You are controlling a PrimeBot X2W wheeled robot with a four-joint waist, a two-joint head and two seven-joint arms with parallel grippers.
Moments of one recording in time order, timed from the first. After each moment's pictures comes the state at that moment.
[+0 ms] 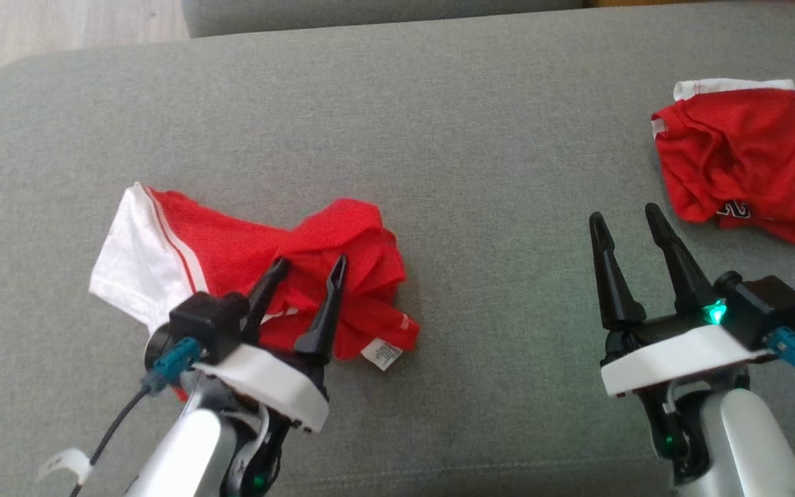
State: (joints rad) left arm -0.16 0.17 -0.47 0.07 -0.39 0.03 -0.11; right arm -0.09 -0.05 0.13 0.00 0.24 0.13 -0.03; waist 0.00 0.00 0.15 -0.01
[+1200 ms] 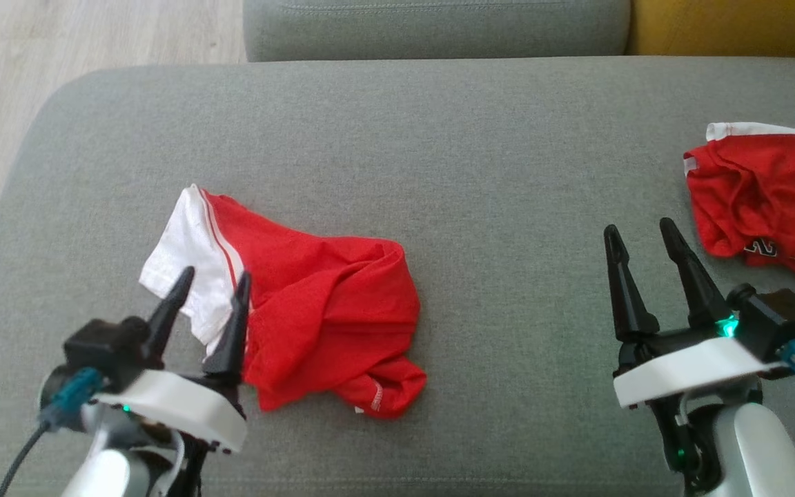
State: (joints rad) left arm 0.00 0.32 -0.34 -0.14 -0.43 0.15 -0.01; right arm -0.05 -0.05 0.09 -0.02 0.24 0.13 -0.02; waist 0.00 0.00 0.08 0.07
